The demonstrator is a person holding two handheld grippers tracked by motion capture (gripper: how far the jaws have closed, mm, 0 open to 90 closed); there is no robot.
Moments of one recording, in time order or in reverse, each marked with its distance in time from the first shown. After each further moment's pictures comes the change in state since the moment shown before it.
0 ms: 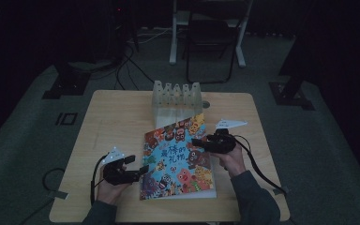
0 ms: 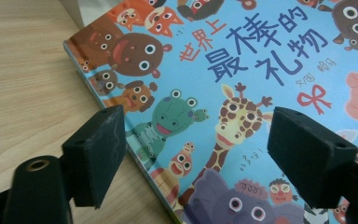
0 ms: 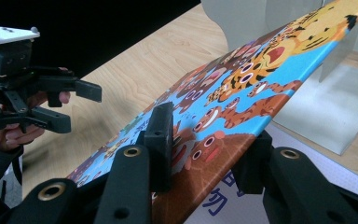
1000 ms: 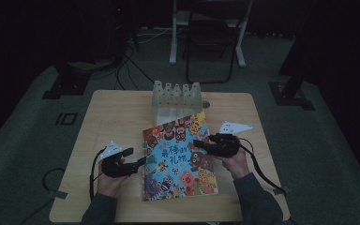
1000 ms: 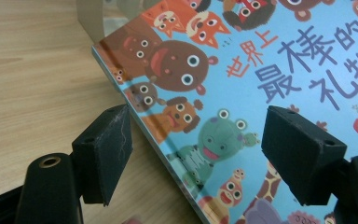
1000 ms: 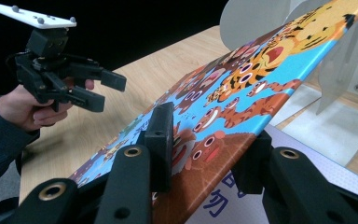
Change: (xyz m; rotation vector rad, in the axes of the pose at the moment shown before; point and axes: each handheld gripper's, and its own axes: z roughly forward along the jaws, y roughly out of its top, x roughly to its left) left arm 0.014 0.013 0.001 -0.064 0.041 0.024; right arm 0.015 0.000 -0.017 -0.076 0.010 -0.134
